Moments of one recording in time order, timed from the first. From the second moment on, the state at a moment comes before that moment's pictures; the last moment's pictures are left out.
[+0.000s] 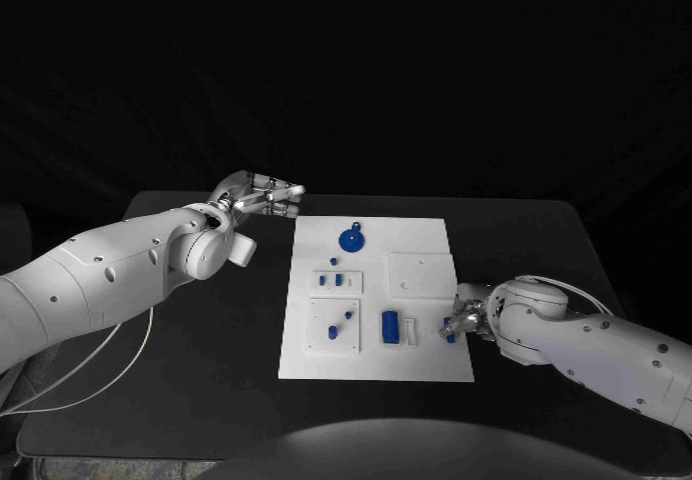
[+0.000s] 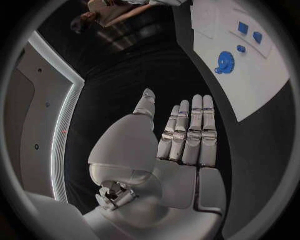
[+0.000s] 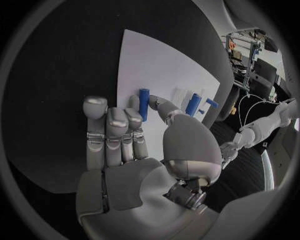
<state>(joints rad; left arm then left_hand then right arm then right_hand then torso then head) 1.13 -0.67 -0.04 1.12 -0.32 -0.17 0.28 1.28 0.01 -0.09 0.02 0.06 1.00 0.16 0.06 0.06 1.12 0.13 0.06 0.06 1.18 0.12 0.07 0.10 0.07 1.07 0.10 0.10 0.09 0.64 -0.85 0.33 1.49 -1.52 0.12 -0.63 1.01 -0.08 0.46 -0.11 0.53 1.21 0.04 0.07 0.80 1.34 -0.04 0.91 1.26 1.46 -0.09 0.99 1.11 0.05 1.47 -0.12 0.62 1.31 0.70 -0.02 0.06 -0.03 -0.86</state>
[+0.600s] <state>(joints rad) 1.13 -0.67 -0.04 1.12 -0.32 -0.16 0.27 1.28 0.01 -0.09 0.02 0.06 1.00 0.16 0.06 0.06 1.12 0.13 0.06 0.06 1.18 0.12 0.07 0.10 0.07 1.07 0.10 0.10 0.08 0.62 -0.87 0.33 1.55 -1.36 0.05 -0.62 1.00 -0.07 0.50 -0.14 0.53 1.16 0.06 0.06 0.55 1.32 -0.04 0.90 1.25 1.45 -0.09 0.99 1.11 0.05 1.47 -0.12 0.62 1.31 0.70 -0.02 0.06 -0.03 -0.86</state>
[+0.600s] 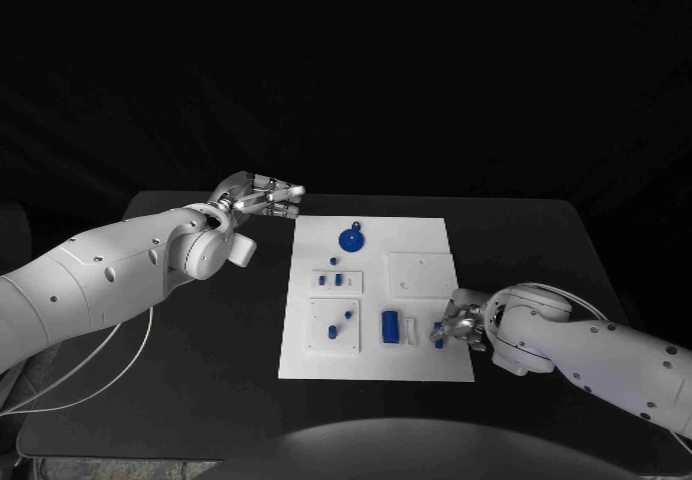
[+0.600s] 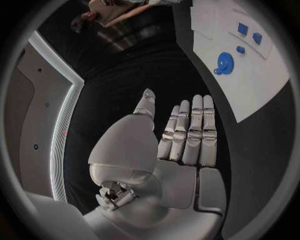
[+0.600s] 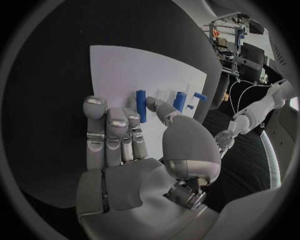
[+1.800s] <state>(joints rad) 1.13 -0.67 -0.04 1.12 -0.32 -0.15 0.26 1.28 0.01 -0.09 0.02 0.06 1.00 0.16 0.06 0.06 1.12 0.14 0.06 0.06 1.18 0.12 0.07 0.10 0.07 1.07 0.10 0.10 0.09 0.62 -0.82 0.34 1.56 -1.29 0.03 -0.61 1.01 -0.05 0.50 -0.25 0.38 1.15 0.05 0.06 0.42 1.33 -0.04 0.90 1.24 1.45 -0.09 0.99 1.11 0.05 1.47 -0.12 0.61 1.31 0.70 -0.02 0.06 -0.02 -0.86</state>
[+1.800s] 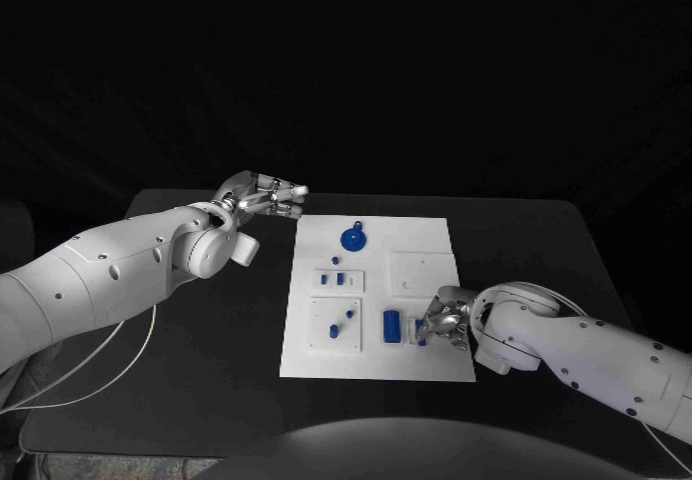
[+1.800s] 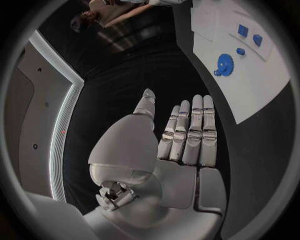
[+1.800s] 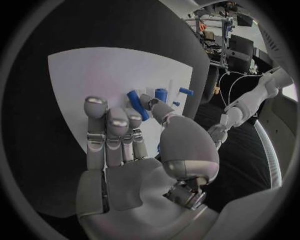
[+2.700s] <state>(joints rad) 1.13 -0.67 -0.04 1.12 -0.32 -0.15 0.26 1.28 0.01 -0.09 0.02 0.06 1.00 0.16 0.06 0.06 1.12 0.14 0.06 0.06 1.18 0.12 0.07 0.10 0.07 1.07 0.10 0.10 0.08 0.62 -0.80 0.34 1.54 -1.29 0.03 -0.62 1.02 -0.06 0.36 -0.07 0.05 1.18 0.04 0.07 0.36 1.34 -0.04 0.90 1.24 1.46 -0.09 0.99 1.11 0.05 1.47 -0.12 0.60 1.30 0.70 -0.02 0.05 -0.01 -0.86</state>
